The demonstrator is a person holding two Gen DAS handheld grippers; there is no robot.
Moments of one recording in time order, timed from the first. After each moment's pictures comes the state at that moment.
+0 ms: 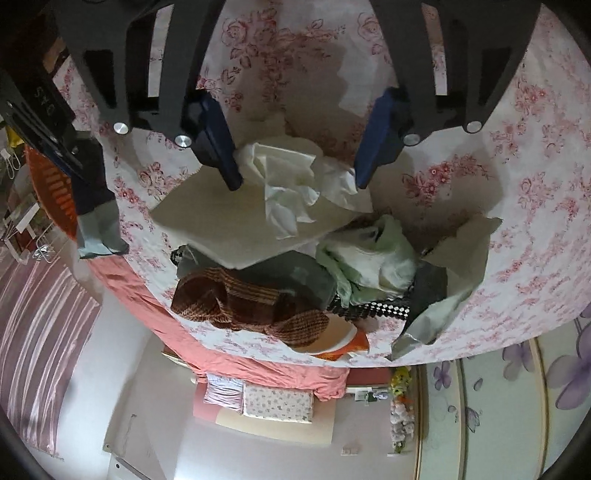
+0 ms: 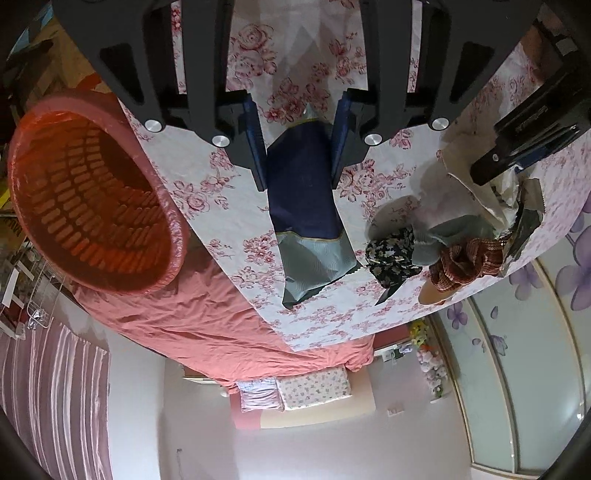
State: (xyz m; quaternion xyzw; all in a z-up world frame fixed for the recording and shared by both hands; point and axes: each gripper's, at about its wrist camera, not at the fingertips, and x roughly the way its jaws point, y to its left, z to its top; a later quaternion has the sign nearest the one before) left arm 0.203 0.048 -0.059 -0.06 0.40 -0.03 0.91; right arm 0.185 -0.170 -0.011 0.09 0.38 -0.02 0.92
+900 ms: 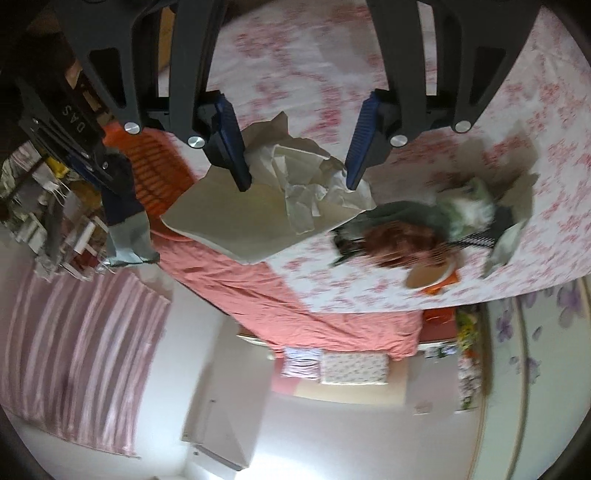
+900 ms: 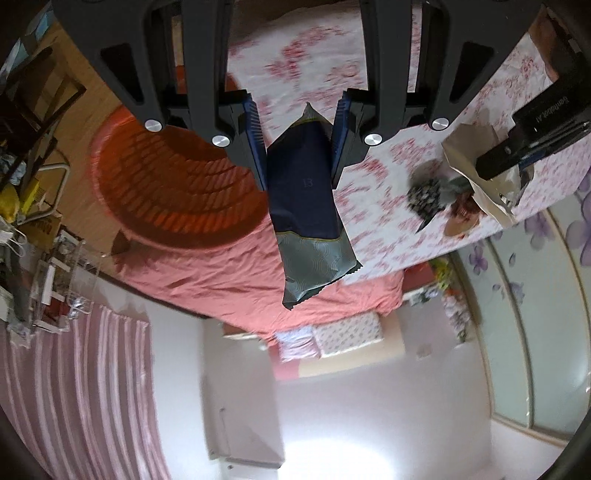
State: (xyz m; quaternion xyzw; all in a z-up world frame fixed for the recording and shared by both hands) left arm 0.151 -0.037 0.008 -0.04 0.33 -0.17 0.93; right arm 0.118 -0.246 0.036 0.11 0.27 -0.08 0.95
